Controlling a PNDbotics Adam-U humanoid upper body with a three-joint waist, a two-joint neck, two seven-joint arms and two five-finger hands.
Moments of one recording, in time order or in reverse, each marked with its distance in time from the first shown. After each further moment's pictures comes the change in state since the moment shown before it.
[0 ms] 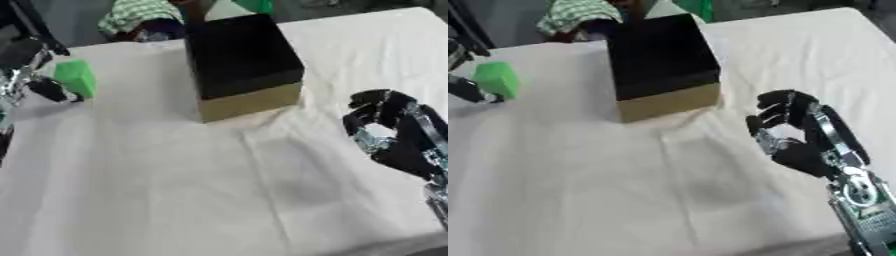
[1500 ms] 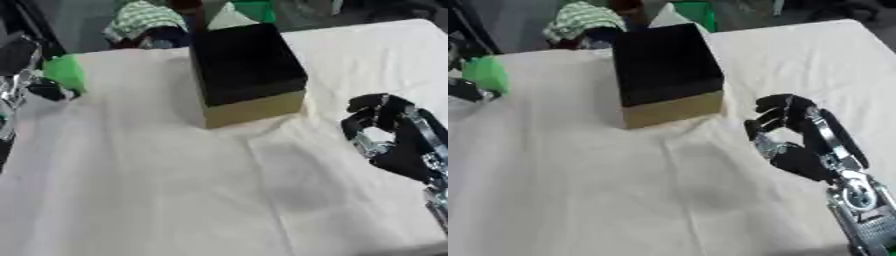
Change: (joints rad) left arm 0.008 -0.002 -0.020 -0.077 0.054 0.061 0.100; right arm 0.001 0.002 0.006 0.006 -0.001 -0.001 0.006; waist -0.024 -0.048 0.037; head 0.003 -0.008
